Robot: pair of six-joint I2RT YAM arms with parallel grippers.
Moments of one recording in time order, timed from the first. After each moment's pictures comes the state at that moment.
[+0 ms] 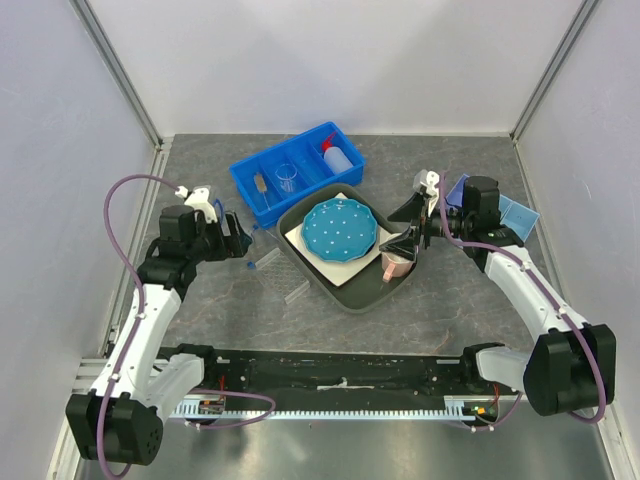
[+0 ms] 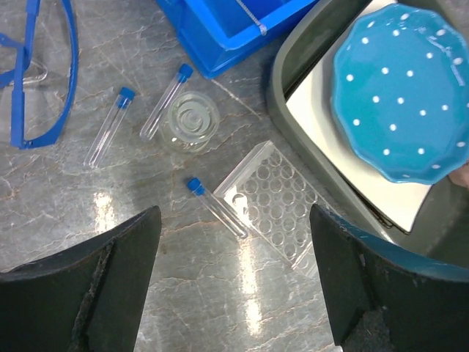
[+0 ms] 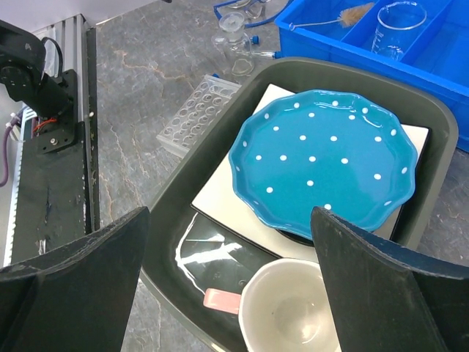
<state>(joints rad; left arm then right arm) -0.08 0.91 0.78 -0.48 0.21 -0.23 0.15 1.20 0.84 -0.10 -1.12 -0.24</state>
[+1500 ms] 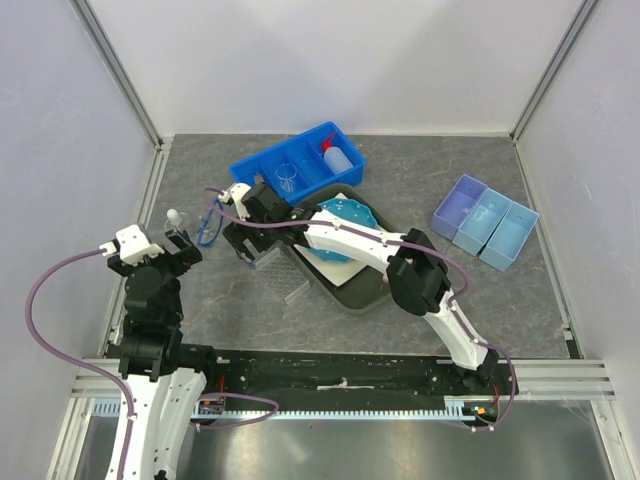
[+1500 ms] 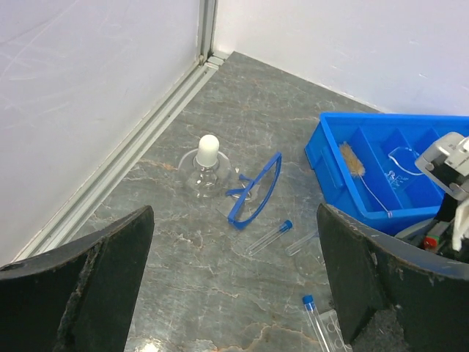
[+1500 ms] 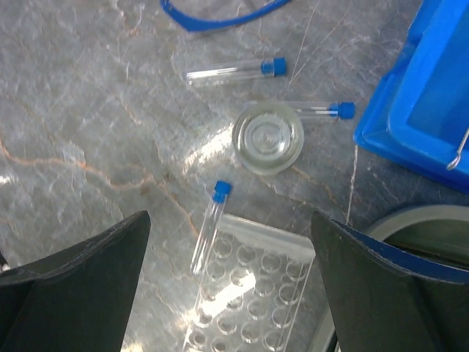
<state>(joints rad) -0.08 0.32 0.60 -0.35 -0.45 -0.21 1.00 2.26 2.01 -0.48 -0.06 0.09</state>
